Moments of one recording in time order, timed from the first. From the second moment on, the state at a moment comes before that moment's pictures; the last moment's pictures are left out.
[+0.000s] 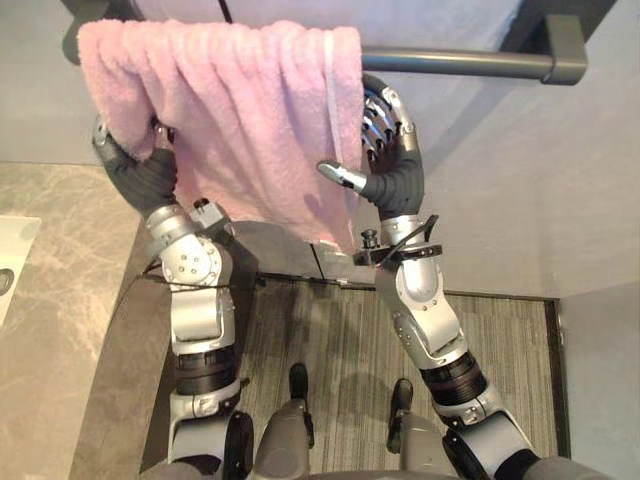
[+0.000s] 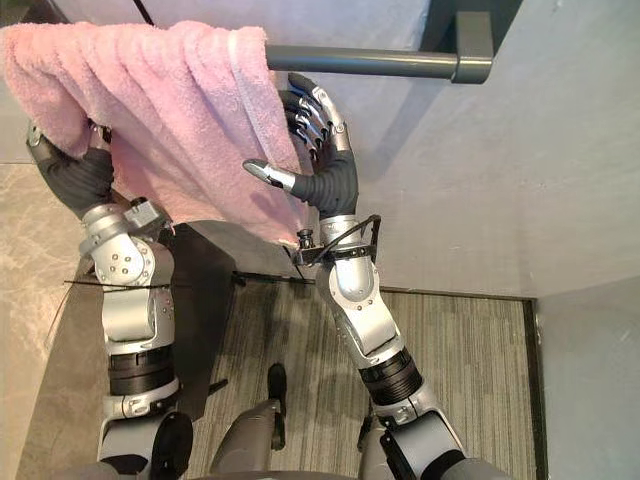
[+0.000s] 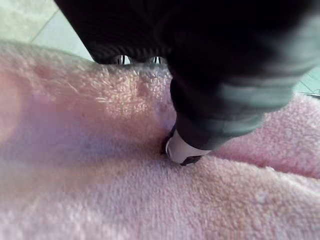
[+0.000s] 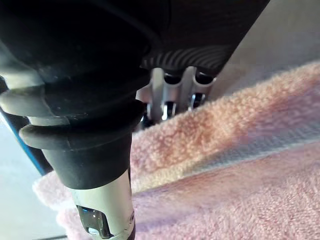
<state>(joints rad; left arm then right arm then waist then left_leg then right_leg) -0.53 0.06 0.20 -0.18 0.01 -0.03 0.50 -0.53 0.02 0.31 -0.14 0.19 -0.22 -0.27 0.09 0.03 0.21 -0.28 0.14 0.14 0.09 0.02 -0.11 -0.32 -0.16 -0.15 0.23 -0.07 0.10</state>
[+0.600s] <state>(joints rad) -0.56 0.05 0.19 -0.20 -0.04 -0.08 0.48 -0.61 0.02 0.27 -0.14 0.29 -0.24 -0.26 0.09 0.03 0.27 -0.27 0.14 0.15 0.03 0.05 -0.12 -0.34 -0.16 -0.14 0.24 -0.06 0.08</state>
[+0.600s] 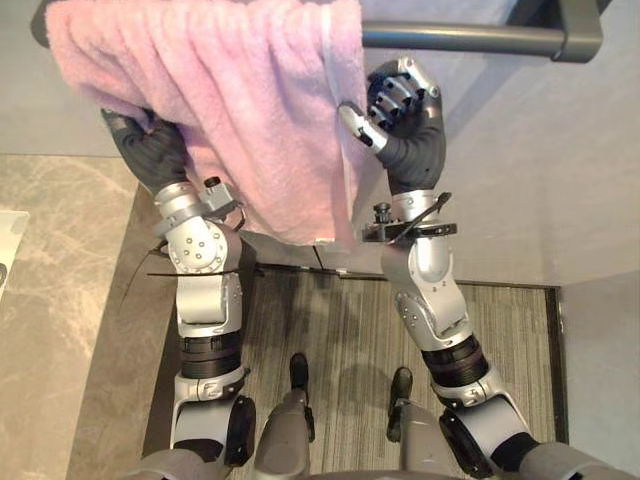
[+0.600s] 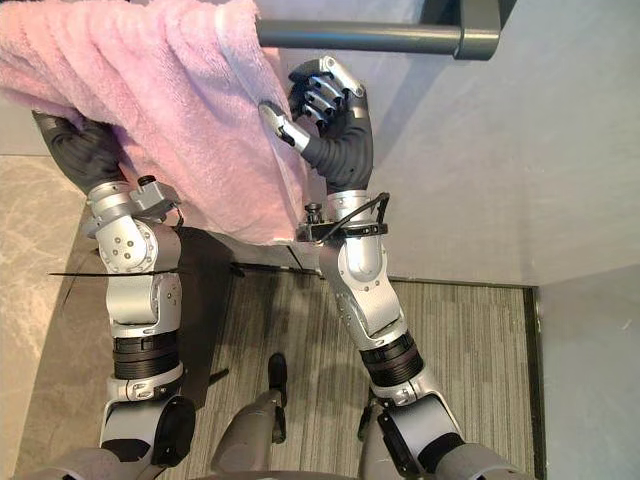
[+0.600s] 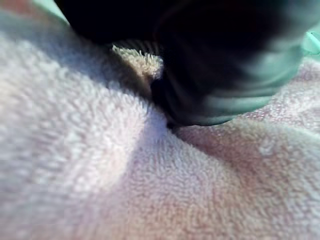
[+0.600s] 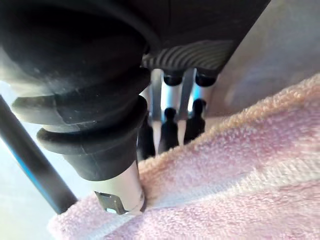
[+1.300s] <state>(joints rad) -0.52 0.04 0.18 -0.30 -0.05 -0.12 0.46 -0.58 -0.10 0.03 -0.15 0.27 -0.24 -0.27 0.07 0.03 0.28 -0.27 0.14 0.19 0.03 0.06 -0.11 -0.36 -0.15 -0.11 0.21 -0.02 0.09</state>
